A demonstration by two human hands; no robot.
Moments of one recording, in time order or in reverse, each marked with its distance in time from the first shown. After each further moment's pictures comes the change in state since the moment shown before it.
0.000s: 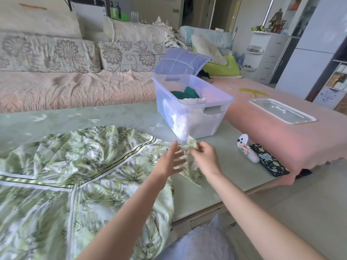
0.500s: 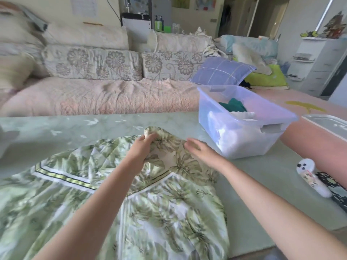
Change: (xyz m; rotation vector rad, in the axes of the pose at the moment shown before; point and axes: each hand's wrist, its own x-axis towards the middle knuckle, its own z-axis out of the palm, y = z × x) left_hand 0.004 0.078 -0.185 0.070 0.494 0.035; right_hand 0.060 -0.047 0.123 -0.359 -0.674 -0.146
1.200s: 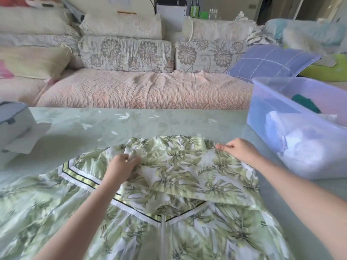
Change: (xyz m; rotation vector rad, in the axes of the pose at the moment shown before) left_hand 0.086 -0.065 -0.155 0.645 0.289 0.026; right_hand 0.156 0.036 0.030 -0.481 0.113 -0.092
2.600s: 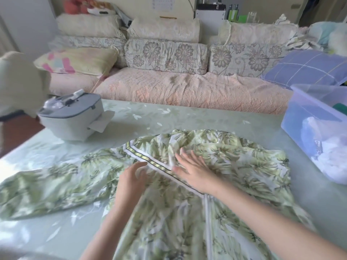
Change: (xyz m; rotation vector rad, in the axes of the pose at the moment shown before) left_hand -0.111 -0.085 -0.067 -0.030 0.256 0.111; right_hand -0.120 -0.233 0.080 -0.045 -0.410 -0.353
